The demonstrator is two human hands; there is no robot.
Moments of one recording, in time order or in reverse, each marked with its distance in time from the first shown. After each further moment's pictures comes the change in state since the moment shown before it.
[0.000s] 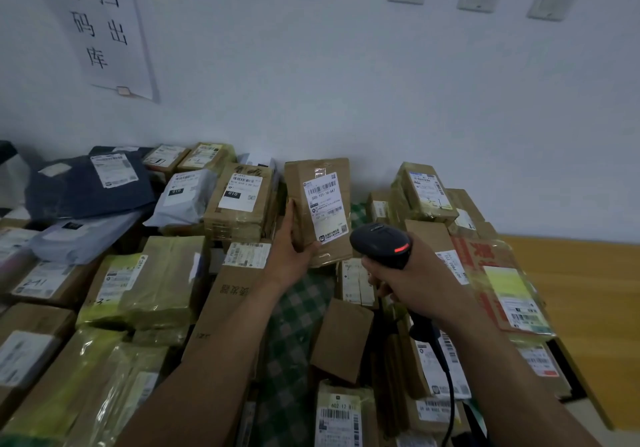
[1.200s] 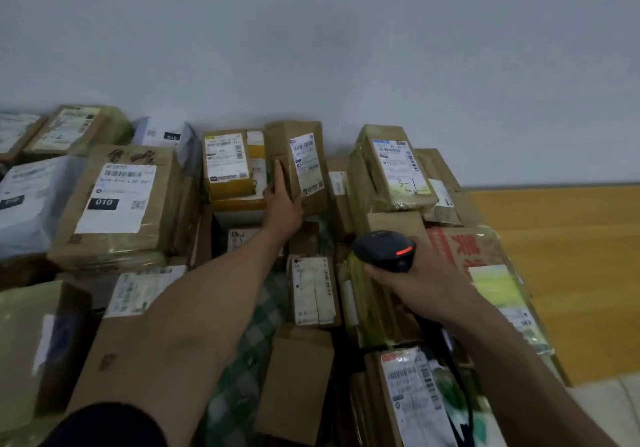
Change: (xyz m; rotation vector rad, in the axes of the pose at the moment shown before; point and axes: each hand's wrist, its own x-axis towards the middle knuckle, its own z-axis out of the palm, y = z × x) left_hand 0.224 -0.074 0.143 0.149 -0.032 -0.107; right_hand 0.097 0.091 -0.053 -0.045 0.033 0.287
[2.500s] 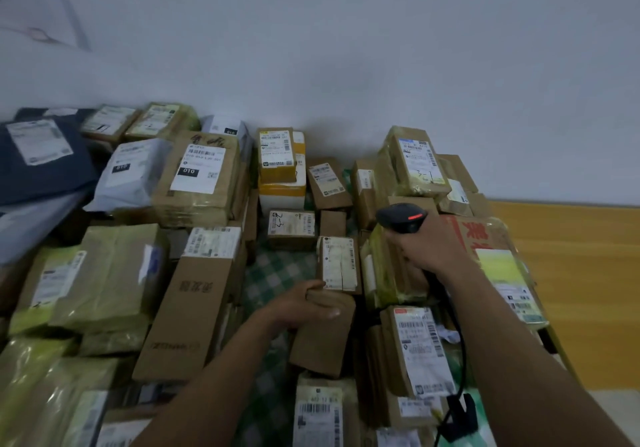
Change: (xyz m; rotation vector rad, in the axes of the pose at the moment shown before) left_hand -0.229 -0.044 -0.063 -0.076 -0.655 -0.310; right_hand -0.011 -0.015 0.007 -0.140 0.106 -0.138
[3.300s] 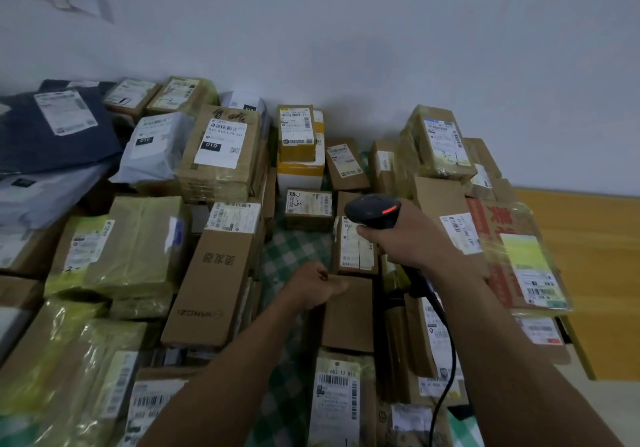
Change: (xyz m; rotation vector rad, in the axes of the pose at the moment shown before) left_hand 0.009 -0.018 0.014 0.100 0.304 -0.065; right_hand -0.029 -0.047 0.048 0.029 -0.198 0.003
